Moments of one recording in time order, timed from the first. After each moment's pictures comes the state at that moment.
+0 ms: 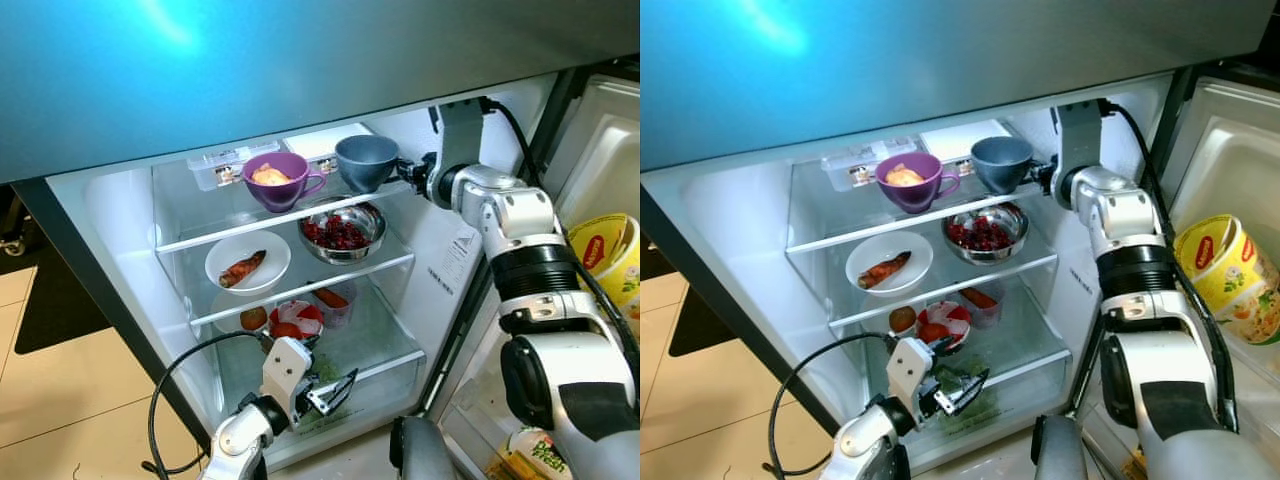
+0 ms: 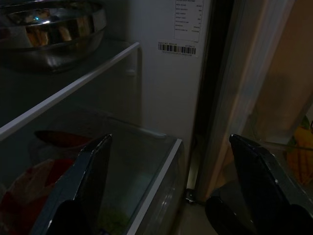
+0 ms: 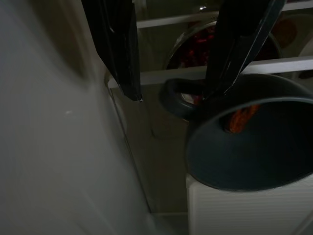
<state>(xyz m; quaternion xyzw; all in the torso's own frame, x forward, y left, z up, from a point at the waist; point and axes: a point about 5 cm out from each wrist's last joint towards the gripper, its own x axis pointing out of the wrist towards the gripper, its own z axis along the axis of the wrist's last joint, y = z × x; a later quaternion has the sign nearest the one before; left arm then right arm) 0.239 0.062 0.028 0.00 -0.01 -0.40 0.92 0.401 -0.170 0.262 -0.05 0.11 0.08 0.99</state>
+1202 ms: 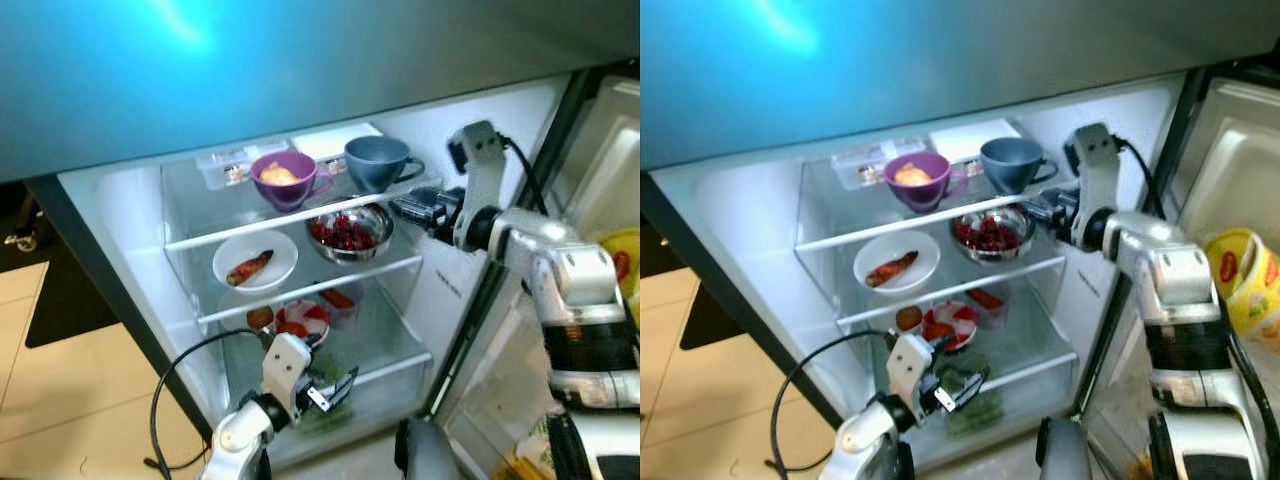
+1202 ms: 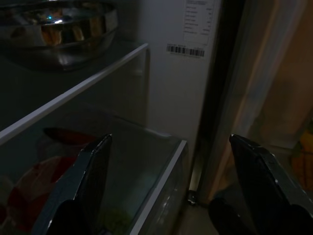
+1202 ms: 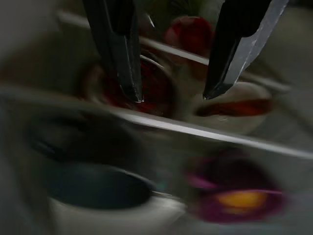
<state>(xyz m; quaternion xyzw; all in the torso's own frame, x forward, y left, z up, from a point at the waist) 0.241 0.063 0.028 -0.01 -0.01 -0.40 0.92 0.331 -0.167 0.242 -0.06 0.05 0.33 0.94</state>
